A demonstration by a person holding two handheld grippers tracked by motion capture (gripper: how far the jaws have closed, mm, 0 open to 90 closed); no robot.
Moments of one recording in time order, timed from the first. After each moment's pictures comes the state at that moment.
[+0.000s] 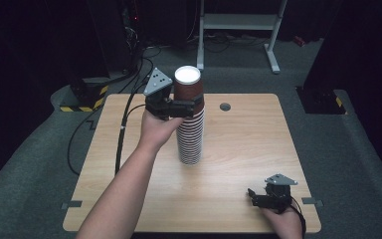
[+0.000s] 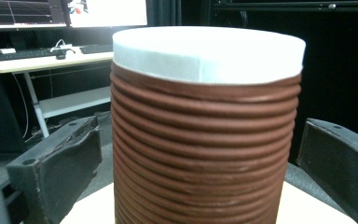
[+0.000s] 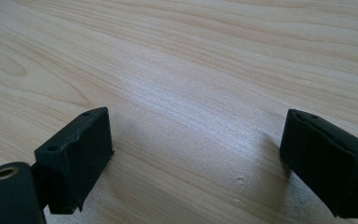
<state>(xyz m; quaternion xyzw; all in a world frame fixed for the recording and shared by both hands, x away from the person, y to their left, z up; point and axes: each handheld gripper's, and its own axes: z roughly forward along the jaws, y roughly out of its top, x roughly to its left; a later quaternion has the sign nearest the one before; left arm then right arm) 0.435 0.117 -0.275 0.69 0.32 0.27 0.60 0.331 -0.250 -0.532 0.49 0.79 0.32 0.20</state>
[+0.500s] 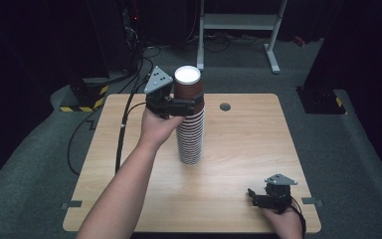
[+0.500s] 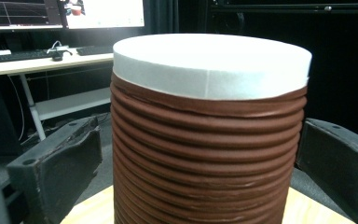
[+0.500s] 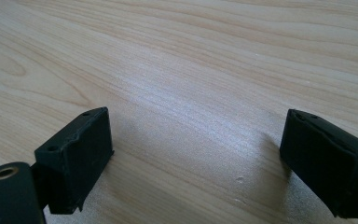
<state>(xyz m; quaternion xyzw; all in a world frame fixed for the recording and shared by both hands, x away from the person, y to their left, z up) 0.438 0.116 -0.275 0.69 0.32 0.27 0.60 0.331 -0.250 -0.532 0.49 0.79 0.32 0.20</state>
